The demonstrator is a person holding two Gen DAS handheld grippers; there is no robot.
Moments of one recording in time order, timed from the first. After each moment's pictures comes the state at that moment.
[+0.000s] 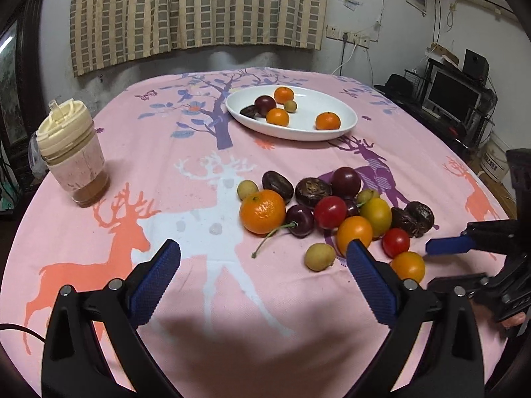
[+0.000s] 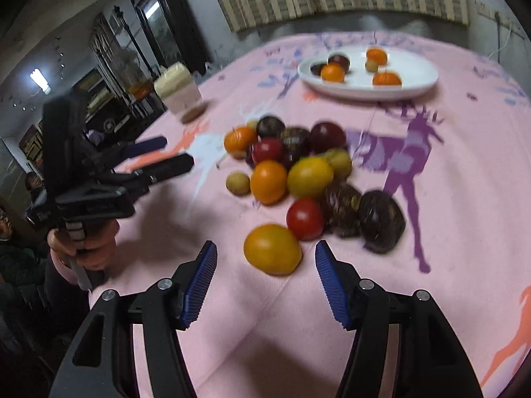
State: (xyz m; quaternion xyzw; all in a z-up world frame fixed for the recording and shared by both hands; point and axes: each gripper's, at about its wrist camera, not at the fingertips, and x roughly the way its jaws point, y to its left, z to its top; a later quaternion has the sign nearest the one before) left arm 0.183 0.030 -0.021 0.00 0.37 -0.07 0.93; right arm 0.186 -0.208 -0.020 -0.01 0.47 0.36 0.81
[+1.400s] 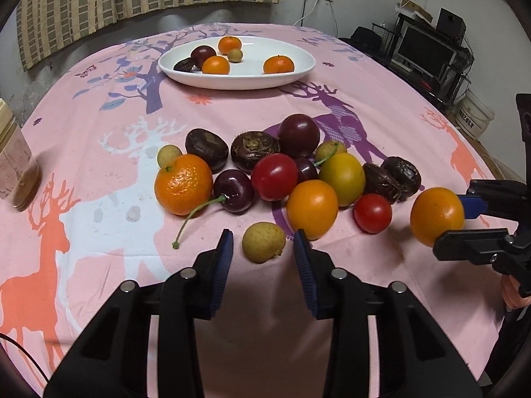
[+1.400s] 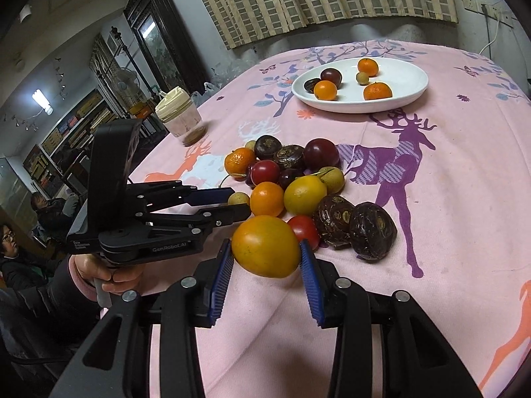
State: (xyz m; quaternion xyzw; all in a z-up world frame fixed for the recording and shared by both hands) left arm 0.215 -0.014 -0.057 0.03 0.45 -0.15 0.88; right arm 0.186 -0.222 -0.009 0.04 0.44 0.36 0.82
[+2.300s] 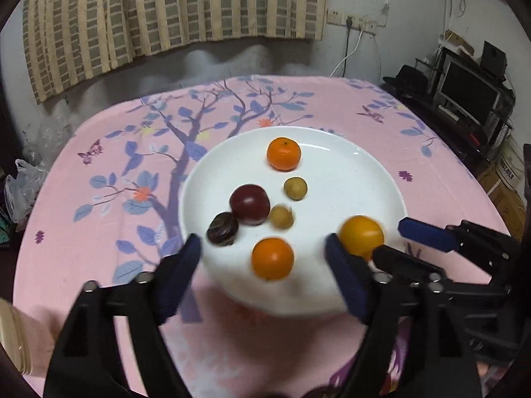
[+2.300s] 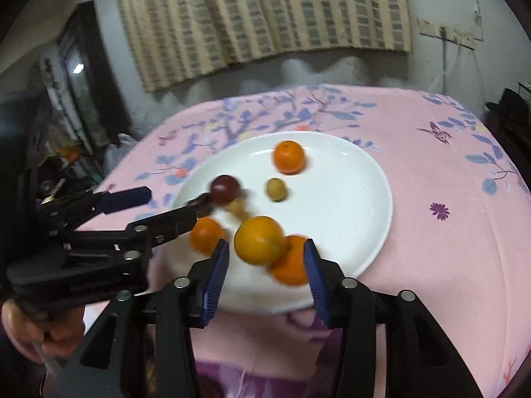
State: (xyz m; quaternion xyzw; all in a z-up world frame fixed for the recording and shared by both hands) left arm 0.404 -0.014 0.015 0.04 0.40 -0.08 0.91; right arm 0.393 -0.195 0.007 0.03 0.38 0.22 0.90
